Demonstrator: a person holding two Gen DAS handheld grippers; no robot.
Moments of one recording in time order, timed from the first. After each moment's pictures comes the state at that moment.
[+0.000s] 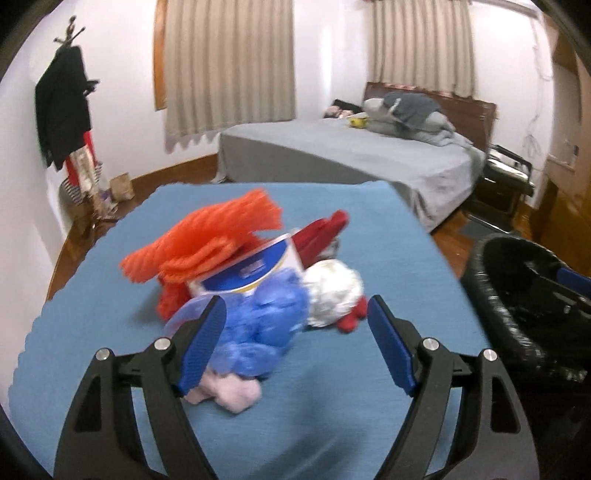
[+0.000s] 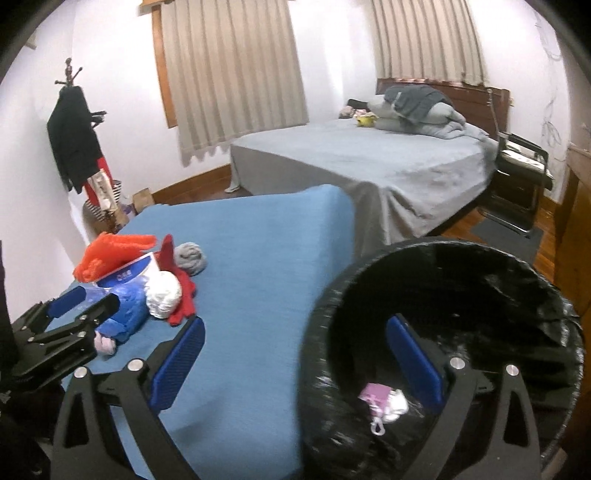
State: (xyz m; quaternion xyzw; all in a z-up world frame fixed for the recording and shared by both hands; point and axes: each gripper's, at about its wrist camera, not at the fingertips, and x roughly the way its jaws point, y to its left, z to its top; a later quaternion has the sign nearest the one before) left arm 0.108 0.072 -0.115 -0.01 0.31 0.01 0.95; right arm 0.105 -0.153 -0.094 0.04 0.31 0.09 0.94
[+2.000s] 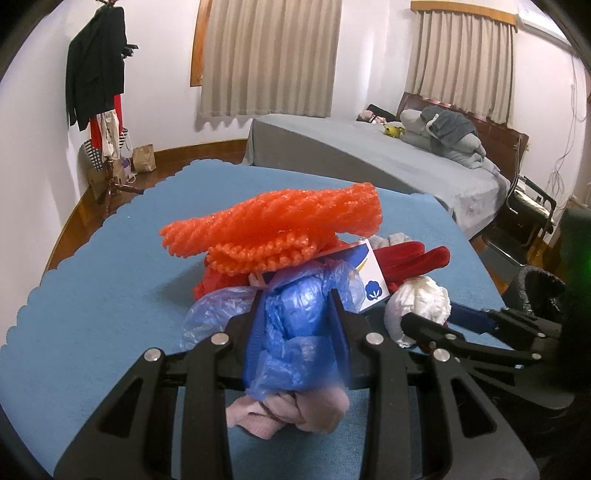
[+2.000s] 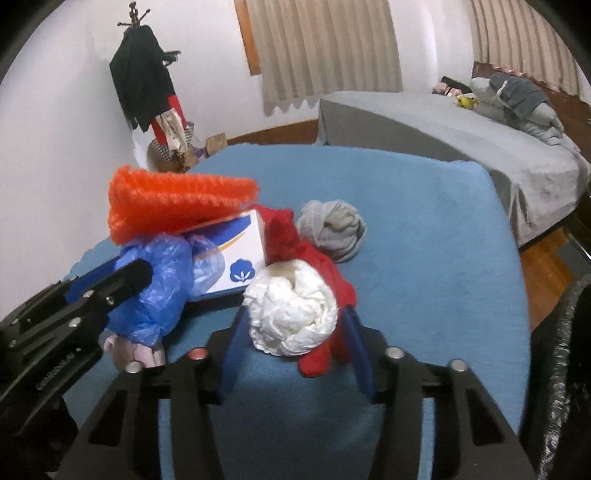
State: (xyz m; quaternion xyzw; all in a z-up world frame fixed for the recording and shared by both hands) left arm 0.124 0.145 -0.135 -0.07 0.31 0.05 0.95; right arm 0.187 -0.010 -0.150 -0.01 0.38 0.25 0.89
